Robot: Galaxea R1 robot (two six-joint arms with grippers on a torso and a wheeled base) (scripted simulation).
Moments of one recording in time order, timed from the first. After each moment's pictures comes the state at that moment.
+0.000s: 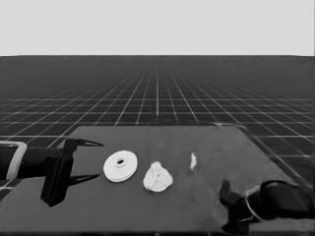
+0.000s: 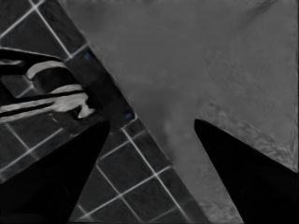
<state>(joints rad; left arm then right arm) -0.34 1.75 -0.42 0.31 0.68 0.35 -0.31 1.96 -0.56 -0.63 -1.22 0.45</state>
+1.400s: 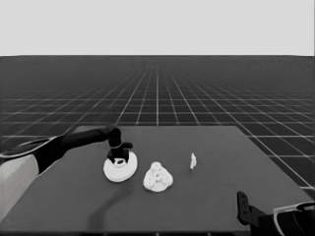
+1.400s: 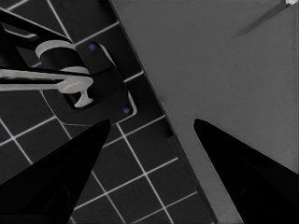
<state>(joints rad) 0.10 2.70 -1.86 0.20 1.38 -0.85 -0.35 1.76 -0.39 -0.70 -1.18 0.32</state>
